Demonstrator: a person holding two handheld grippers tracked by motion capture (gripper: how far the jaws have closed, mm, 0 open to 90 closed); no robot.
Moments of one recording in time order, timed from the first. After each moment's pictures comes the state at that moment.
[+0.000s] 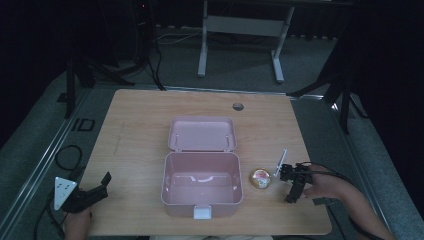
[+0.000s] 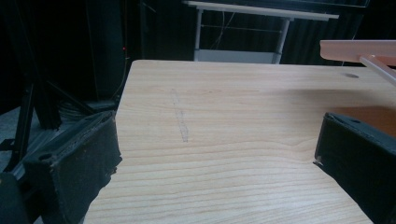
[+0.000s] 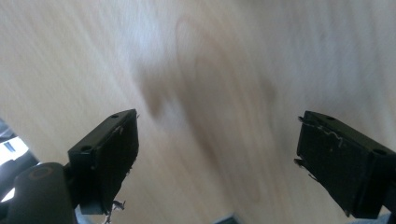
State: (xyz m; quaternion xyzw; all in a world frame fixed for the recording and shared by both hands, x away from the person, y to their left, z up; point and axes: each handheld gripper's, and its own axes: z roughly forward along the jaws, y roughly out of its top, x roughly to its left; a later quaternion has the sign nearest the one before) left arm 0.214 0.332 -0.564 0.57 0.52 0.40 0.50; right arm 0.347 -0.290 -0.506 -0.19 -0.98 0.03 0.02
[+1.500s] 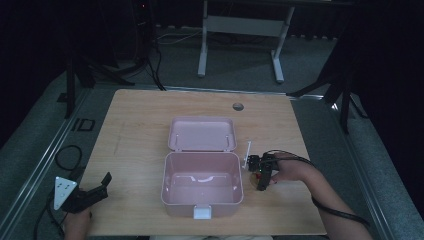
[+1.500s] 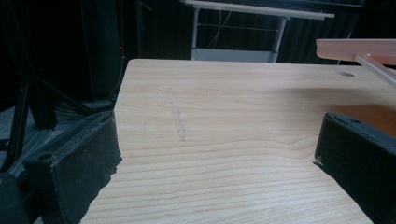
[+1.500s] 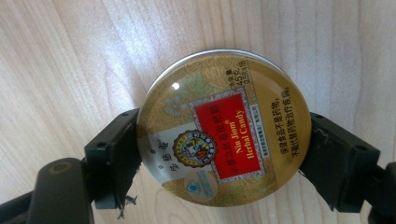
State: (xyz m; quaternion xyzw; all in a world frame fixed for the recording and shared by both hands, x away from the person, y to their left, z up) left arm 0.214 0.333 -0.564 0.57 0.52 0.39 0.51; right arm 0.385 -0.199 -0.519 -0.11 -0.99 0.04 0.01
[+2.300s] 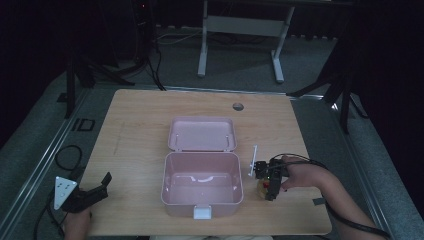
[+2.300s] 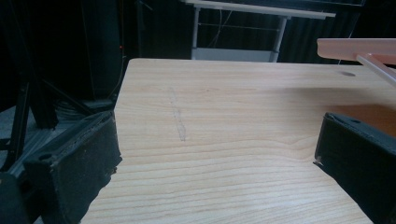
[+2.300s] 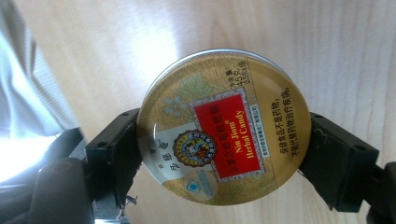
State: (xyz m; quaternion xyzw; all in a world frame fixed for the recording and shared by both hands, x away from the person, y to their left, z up) left arm 0.214 0.332 -0.564 0.57 0.52 0.39 0.50; right arm 0.342 -0.206 -0.476 -0.09 -0.99 0.05 0.05
